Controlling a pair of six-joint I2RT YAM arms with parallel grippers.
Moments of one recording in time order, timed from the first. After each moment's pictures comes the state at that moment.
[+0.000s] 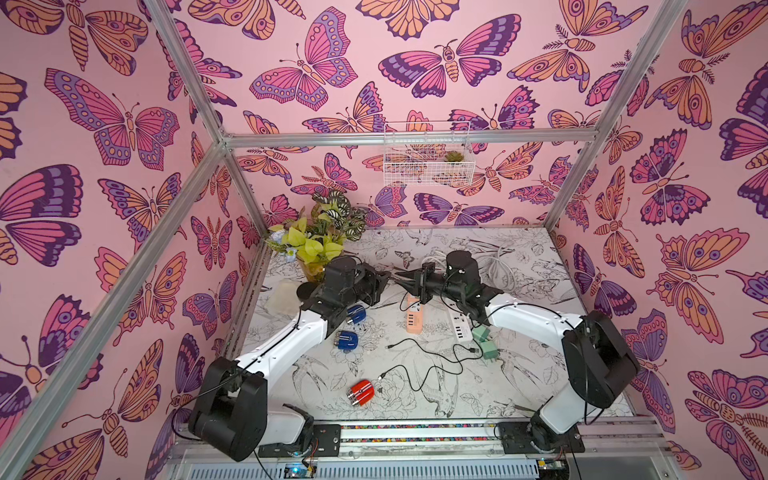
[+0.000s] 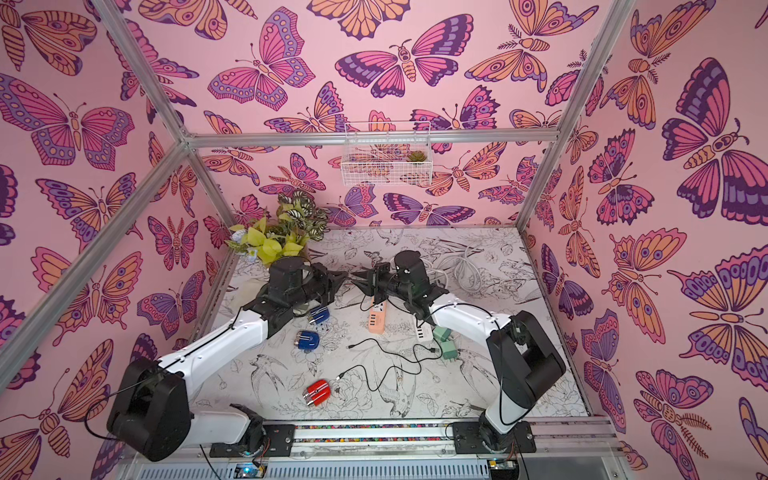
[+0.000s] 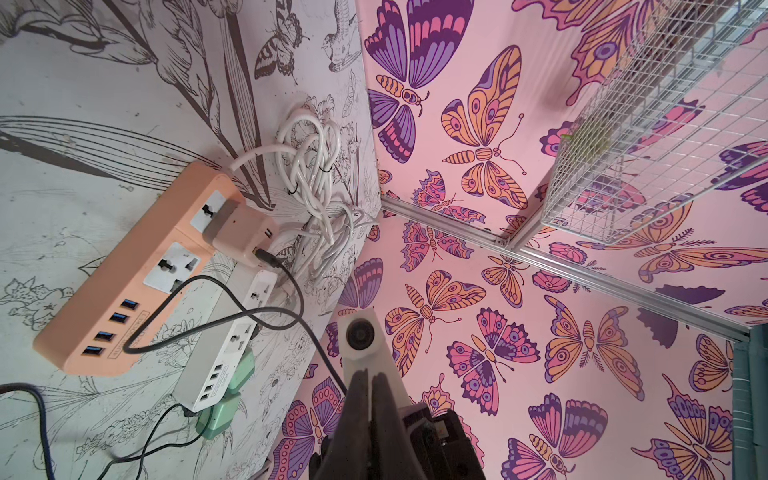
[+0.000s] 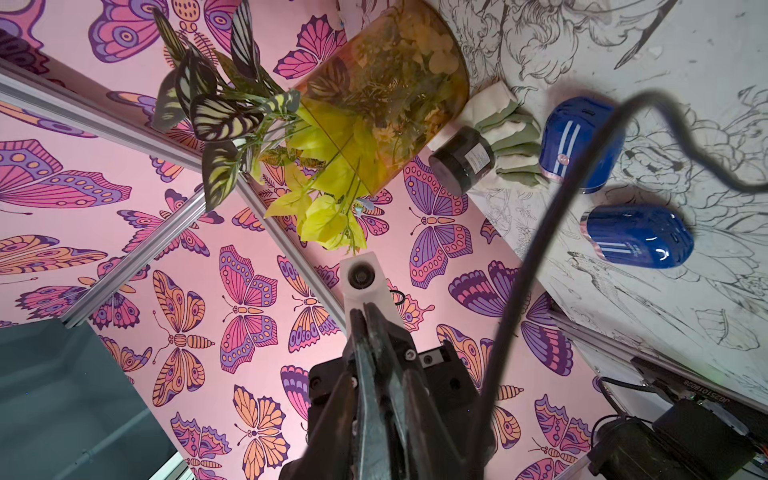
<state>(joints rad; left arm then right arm) -0.43 1.36 0.88 0.10 0.33 -1.64 0.64 1.65 1.04 0.34 -0.51 2.08</state>
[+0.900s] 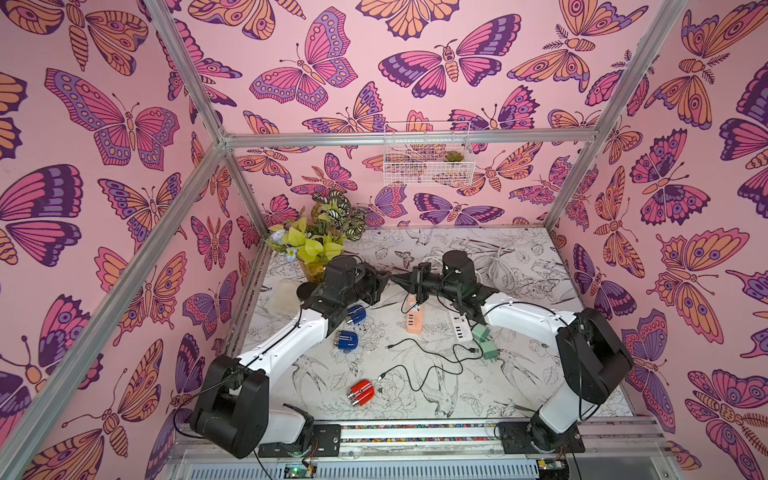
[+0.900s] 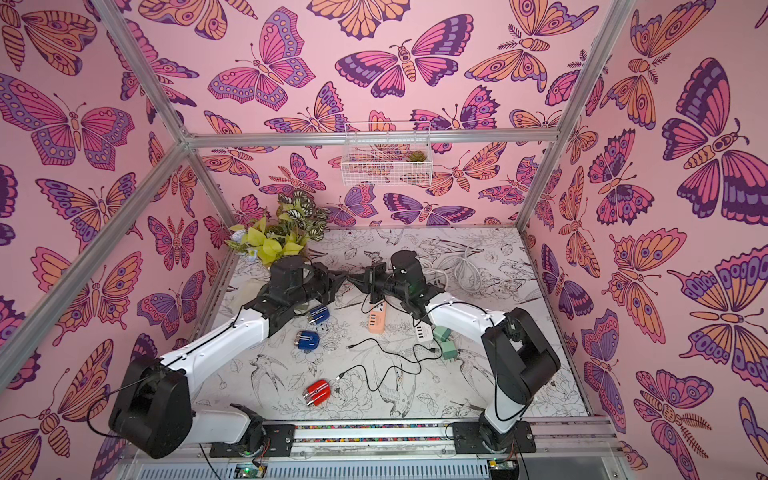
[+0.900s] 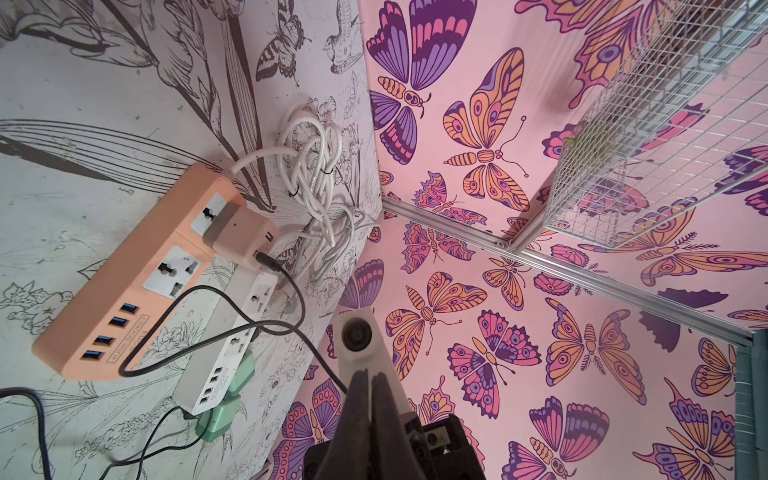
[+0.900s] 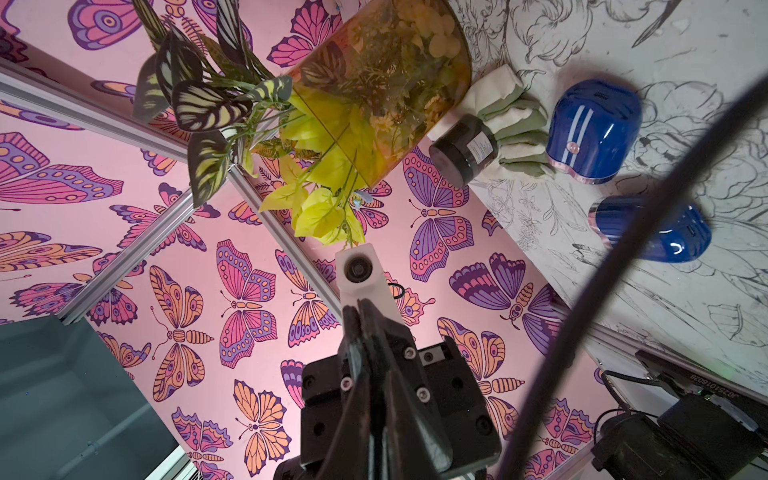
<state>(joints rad) -0.43 1.38 0.89 0.10 0.34 -1.64 0.65 1.68 1.06 0.36 -0.52 2.09</state>
